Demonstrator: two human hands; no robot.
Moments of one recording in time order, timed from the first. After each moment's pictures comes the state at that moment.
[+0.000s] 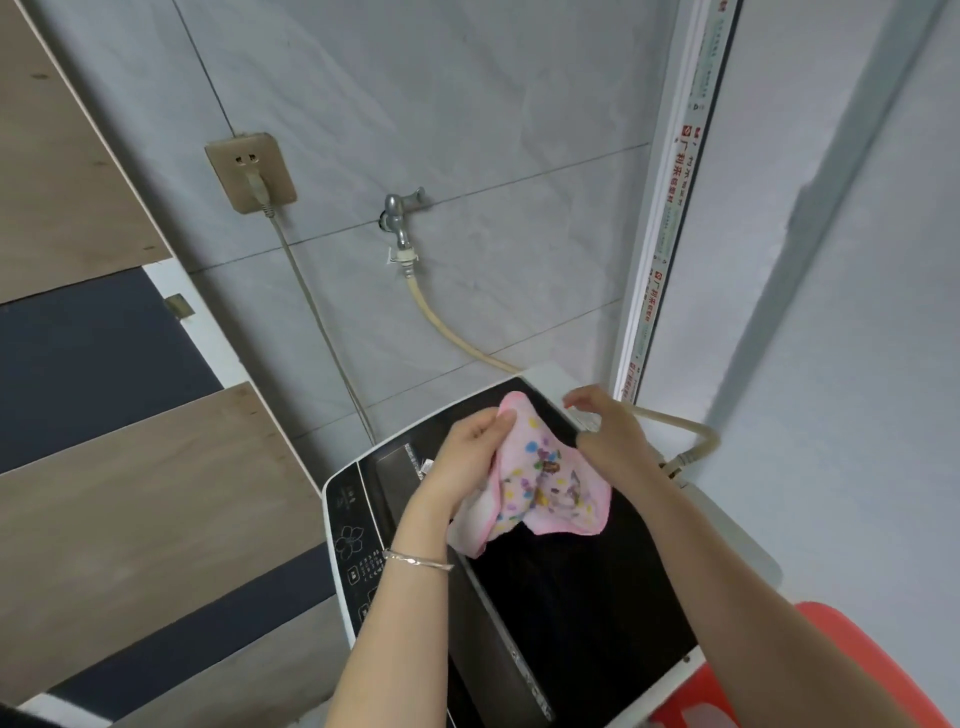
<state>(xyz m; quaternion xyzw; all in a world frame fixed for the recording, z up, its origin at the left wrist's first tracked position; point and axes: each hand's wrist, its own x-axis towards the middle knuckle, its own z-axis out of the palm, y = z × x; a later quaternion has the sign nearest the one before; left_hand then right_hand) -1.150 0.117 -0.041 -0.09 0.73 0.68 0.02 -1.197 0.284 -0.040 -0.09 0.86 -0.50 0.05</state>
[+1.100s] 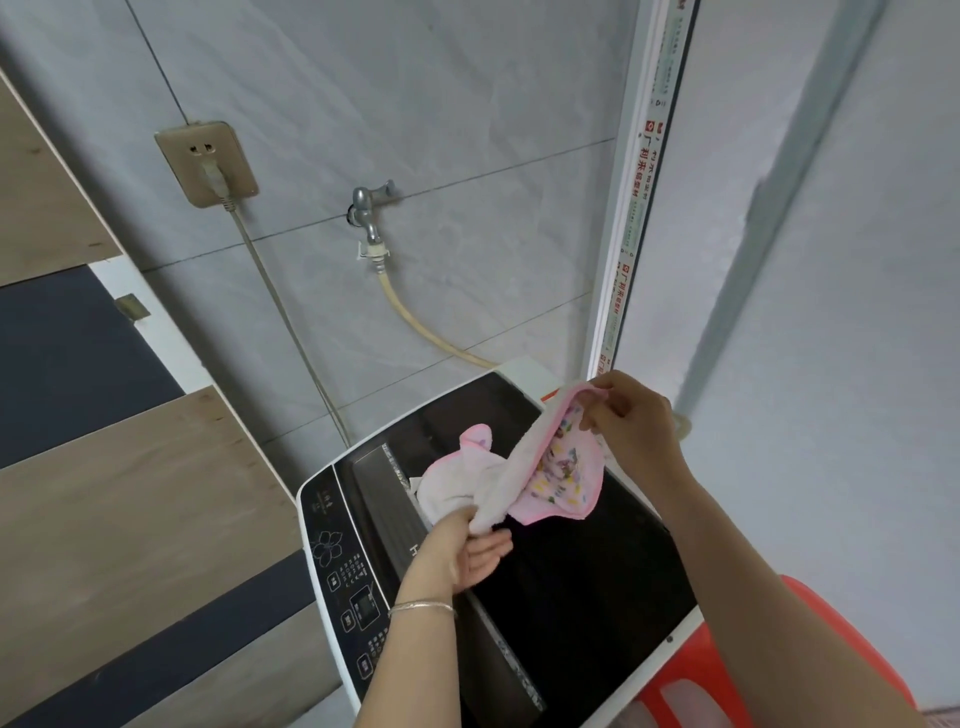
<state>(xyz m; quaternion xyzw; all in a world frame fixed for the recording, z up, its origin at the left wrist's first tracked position) -1.124 0.120 -0.133 -0.41 0.51 0.71 0.25 -1.176 0.306 -0.016 -0.06 0.85 -0.52 -0.09</state>
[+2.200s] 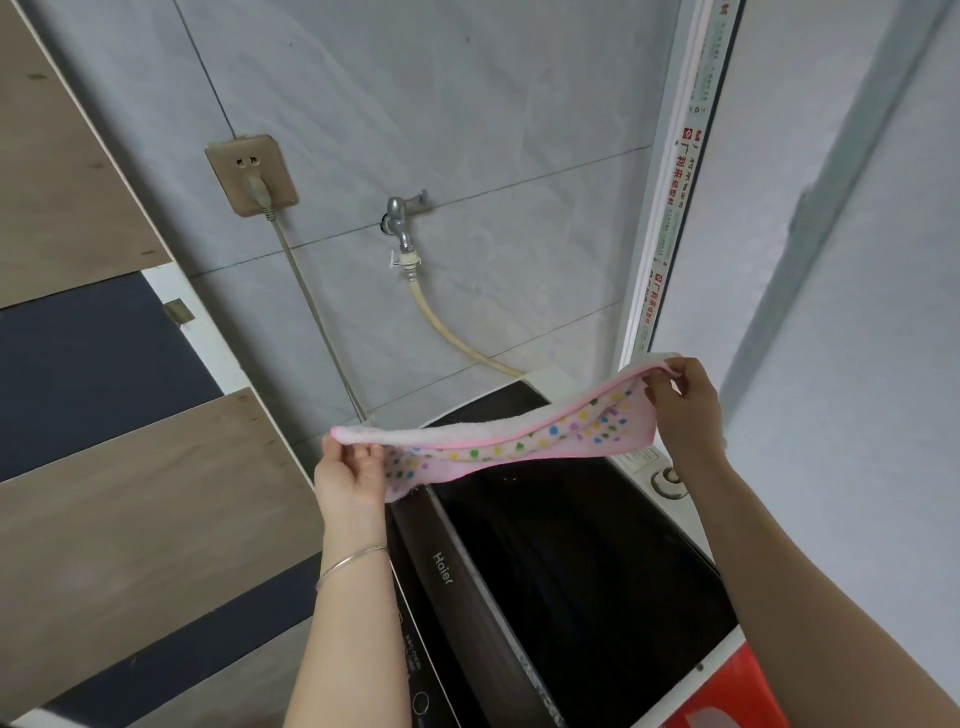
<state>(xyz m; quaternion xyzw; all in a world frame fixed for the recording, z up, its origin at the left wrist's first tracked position) -1.124 0.022 -0.063 -0.30 0.61 0.67 -0.32 -1.224 0.314 -0.026 0.08 0.79 -0.59 -0.11</state>
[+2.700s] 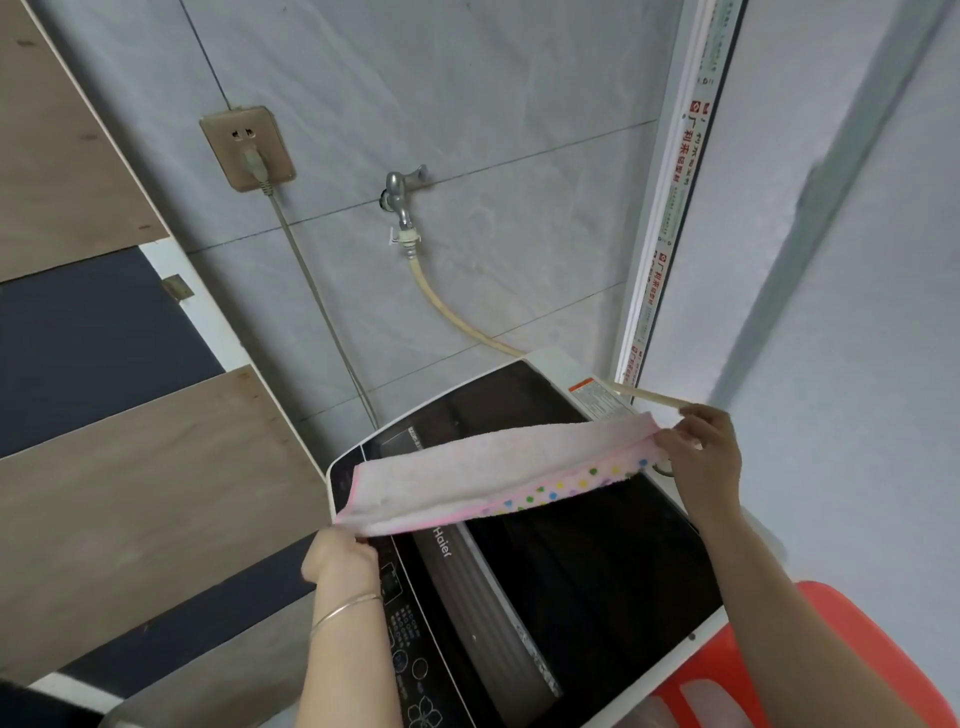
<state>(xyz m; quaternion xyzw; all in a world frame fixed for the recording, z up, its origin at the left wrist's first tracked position) -1.079 0.012 -0.120 -0.59 0.67 0.46 0.00 -1.178 0.340 -0.076 0.11 0.80 -0.58 -0.11</state>
